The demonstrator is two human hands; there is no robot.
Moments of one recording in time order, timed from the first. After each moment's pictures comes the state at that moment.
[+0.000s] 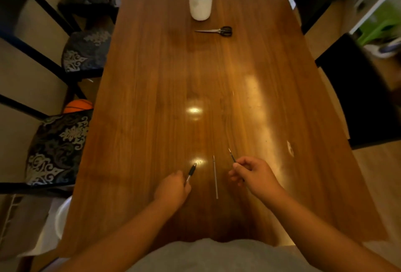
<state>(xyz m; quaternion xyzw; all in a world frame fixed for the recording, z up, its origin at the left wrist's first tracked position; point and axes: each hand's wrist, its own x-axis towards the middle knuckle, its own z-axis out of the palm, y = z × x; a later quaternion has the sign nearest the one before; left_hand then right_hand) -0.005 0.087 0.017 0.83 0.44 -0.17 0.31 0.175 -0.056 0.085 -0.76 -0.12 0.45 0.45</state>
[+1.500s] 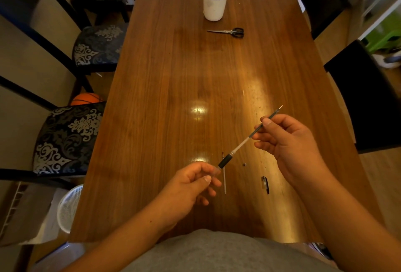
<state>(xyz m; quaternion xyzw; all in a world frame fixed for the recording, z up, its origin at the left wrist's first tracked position) -0.028 0.064 0.152 0.55 0.34 0.00 0.76 0.180 -0.032 0.195 -0.65 -0.10 0.37 0.66</state>
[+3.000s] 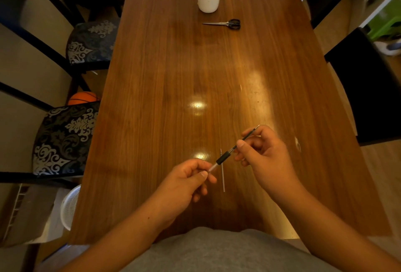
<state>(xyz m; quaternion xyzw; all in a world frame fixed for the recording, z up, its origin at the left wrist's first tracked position) -0.017 0.070 0.137 0.55 0.36 0.00 0.75 0.150 -0.034 0.170 -0.70 -0.22 0.34 0.59</state>
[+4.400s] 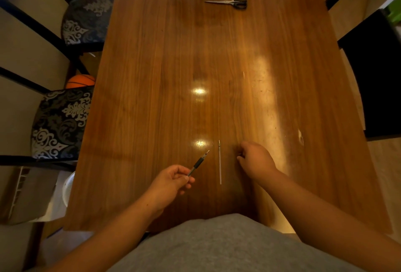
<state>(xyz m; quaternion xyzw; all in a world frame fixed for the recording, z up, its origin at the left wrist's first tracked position) -0.039 0.076 0.060 0.52 0.51 -0.09 0.68 0.202 -0.046 0.004 -0.87 -0.38 0.30 0.10</state>
